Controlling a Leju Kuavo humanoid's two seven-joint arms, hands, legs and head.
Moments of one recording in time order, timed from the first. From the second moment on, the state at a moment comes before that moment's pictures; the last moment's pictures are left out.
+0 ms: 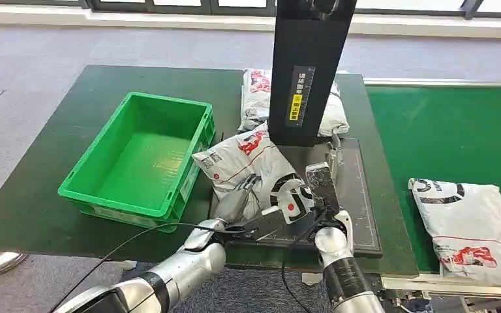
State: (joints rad) left arm -0.68 -0.37 -0.86 -0.32 -0.47 0.37 -0.08; right arm -0.35 0.21 0.15 -0.89 0.40 -0.44 -0.52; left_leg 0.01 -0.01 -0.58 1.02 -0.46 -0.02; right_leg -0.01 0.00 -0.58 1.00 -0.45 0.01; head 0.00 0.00
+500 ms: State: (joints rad) left arm -0.73 -0.35 -0.90 -0.30 -0.55 0.28 0.03; right arm -0.35 0.21 0.14 -0.94 0.38 -0.42 -0.53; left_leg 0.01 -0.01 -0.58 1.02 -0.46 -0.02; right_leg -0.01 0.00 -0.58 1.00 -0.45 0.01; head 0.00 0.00
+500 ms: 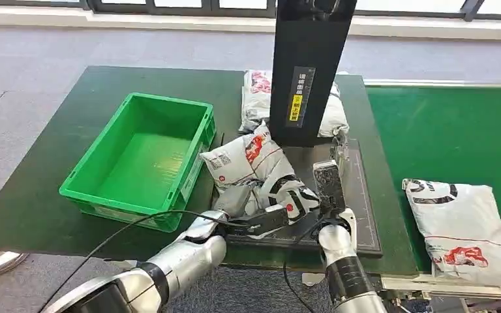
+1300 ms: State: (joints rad) left arm -0.83 -0.24 -0.21 -0.62 -1.41 0.70 -0.11; right arm -0.32 0.20 0.13 -0.91 0.24 -0.43 -0.59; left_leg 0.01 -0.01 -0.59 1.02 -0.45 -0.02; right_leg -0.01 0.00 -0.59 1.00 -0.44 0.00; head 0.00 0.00
